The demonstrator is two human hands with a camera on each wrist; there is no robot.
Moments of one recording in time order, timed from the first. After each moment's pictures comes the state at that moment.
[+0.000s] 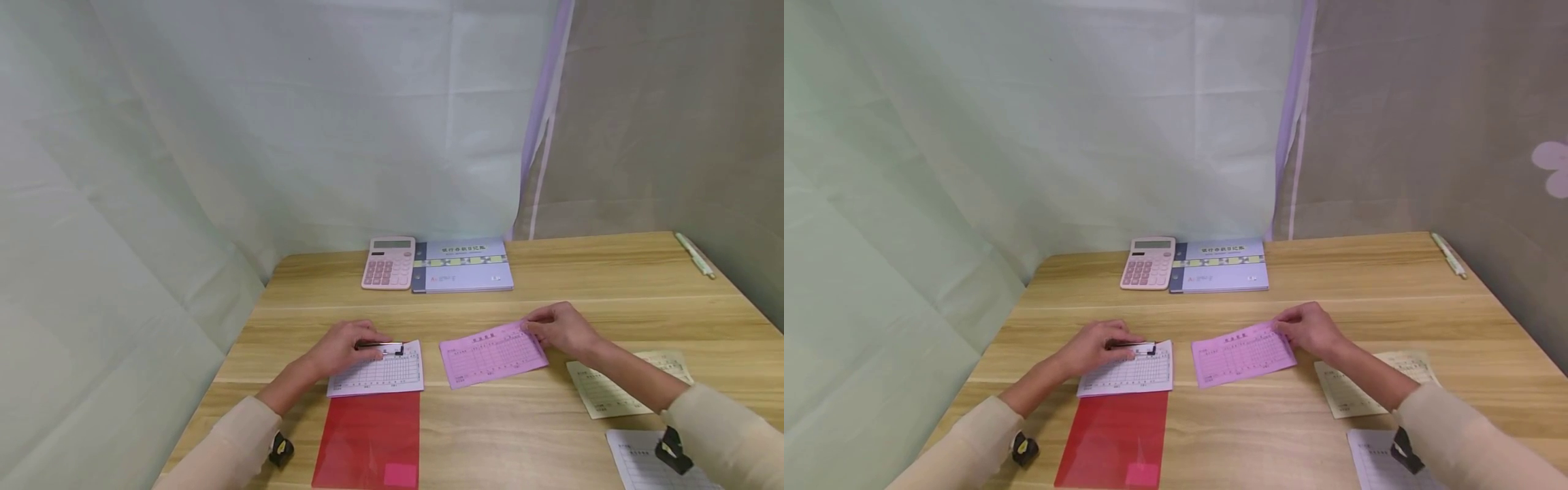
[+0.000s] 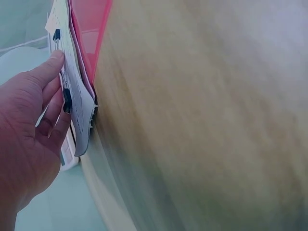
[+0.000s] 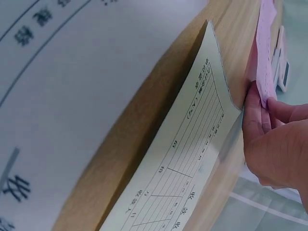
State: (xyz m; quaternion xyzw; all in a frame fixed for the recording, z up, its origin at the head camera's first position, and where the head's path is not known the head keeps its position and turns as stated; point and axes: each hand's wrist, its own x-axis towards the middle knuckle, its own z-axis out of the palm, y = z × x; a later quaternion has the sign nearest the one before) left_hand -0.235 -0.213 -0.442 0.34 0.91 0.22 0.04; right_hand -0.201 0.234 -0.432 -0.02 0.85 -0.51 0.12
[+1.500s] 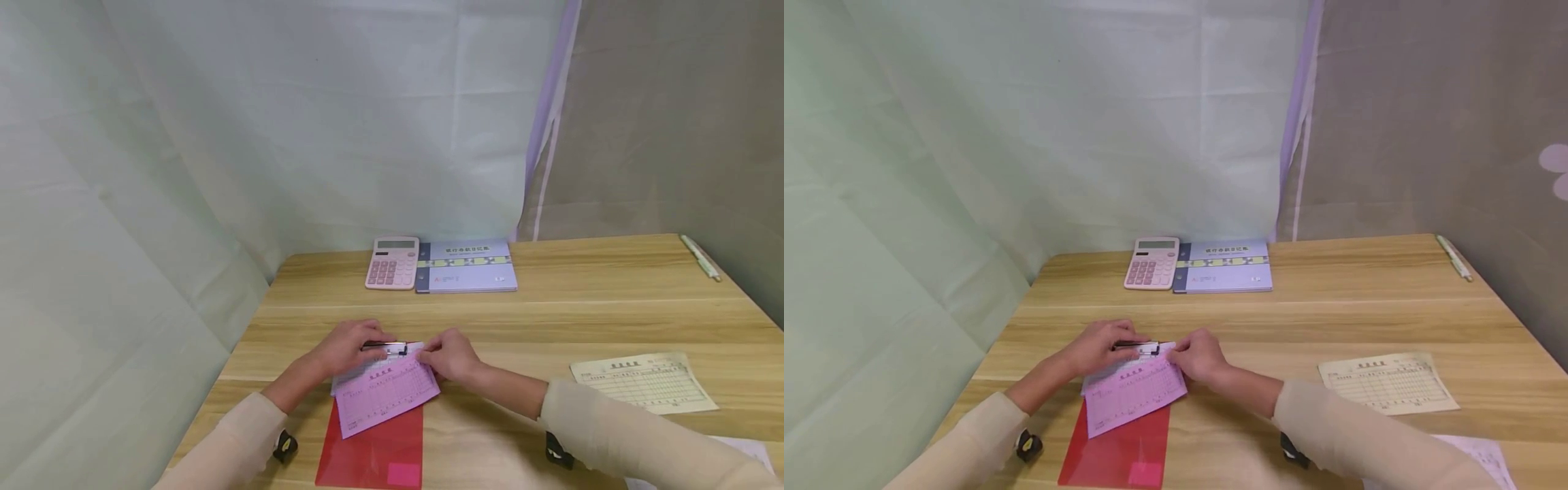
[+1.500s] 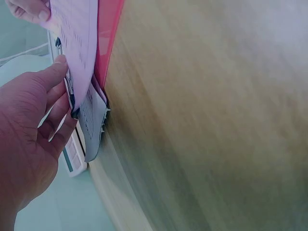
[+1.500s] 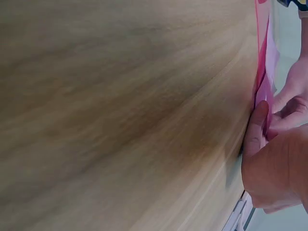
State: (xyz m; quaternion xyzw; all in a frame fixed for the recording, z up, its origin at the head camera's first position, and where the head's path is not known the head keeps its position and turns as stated) left_hand -0.232 -0.208 -0.435 0.38 0.91 0.14 0.03; right_hand -0.181 0.045 -0.441 -0.03 0.83 -0.54 0.12
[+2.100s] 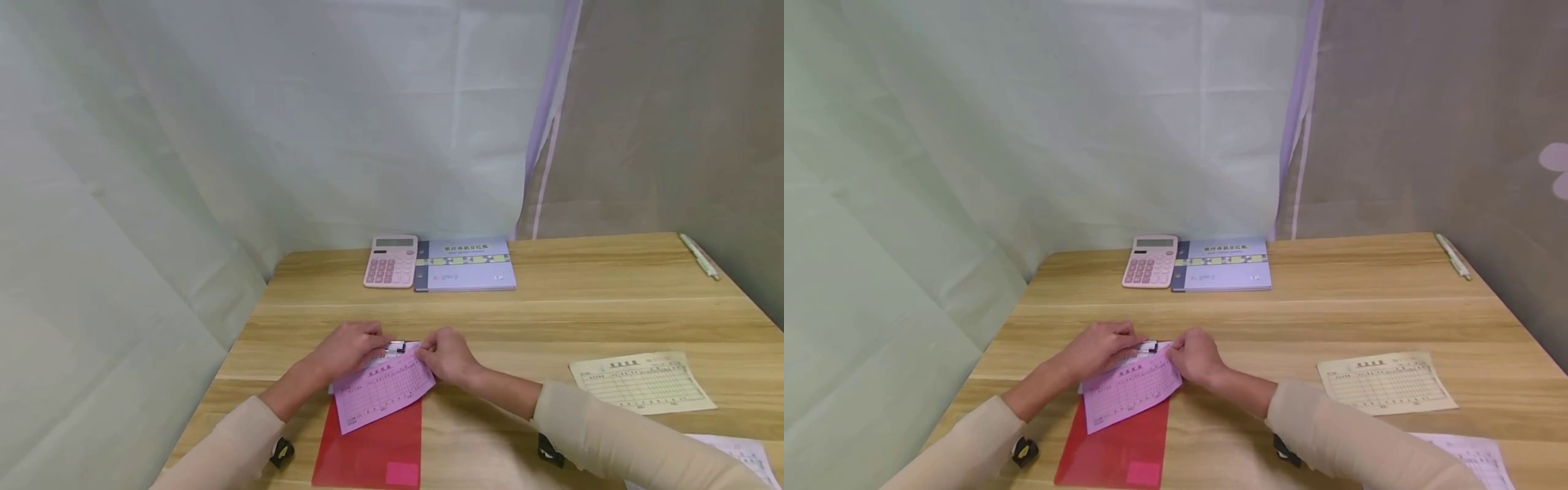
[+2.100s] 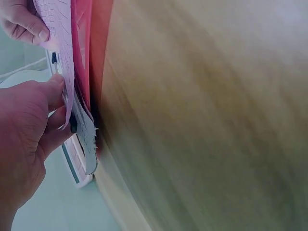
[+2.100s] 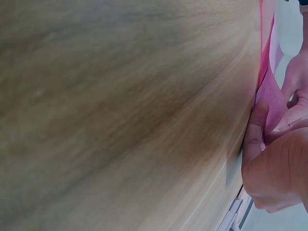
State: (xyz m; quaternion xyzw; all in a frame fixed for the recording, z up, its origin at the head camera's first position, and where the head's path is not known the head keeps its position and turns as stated) left_hand -0.224 -0.202 -0.434 0.44 0.90 0.04 -0.06; right_hand -0.183 0.042 -0.443 -0.08 0.86 -0.50 0.08
